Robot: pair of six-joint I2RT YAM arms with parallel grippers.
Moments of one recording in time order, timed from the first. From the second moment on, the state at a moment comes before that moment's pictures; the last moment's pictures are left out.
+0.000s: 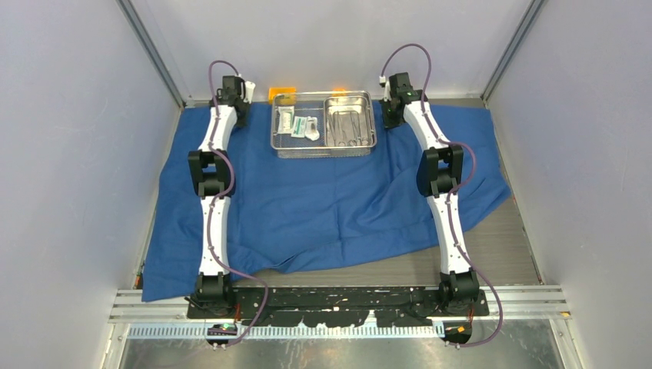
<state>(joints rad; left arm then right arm) 0.01 2.73 2.61 -0.78 -0.10 0.30 0.16 2.72 2.63 -0.85 -0.02 -0.03</state>
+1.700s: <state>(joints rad) 0.04 1.53 1.22 -0.87 0.45 0.82 0.01 1.80 1.51 -0.87 -0.18 -0.38</state>
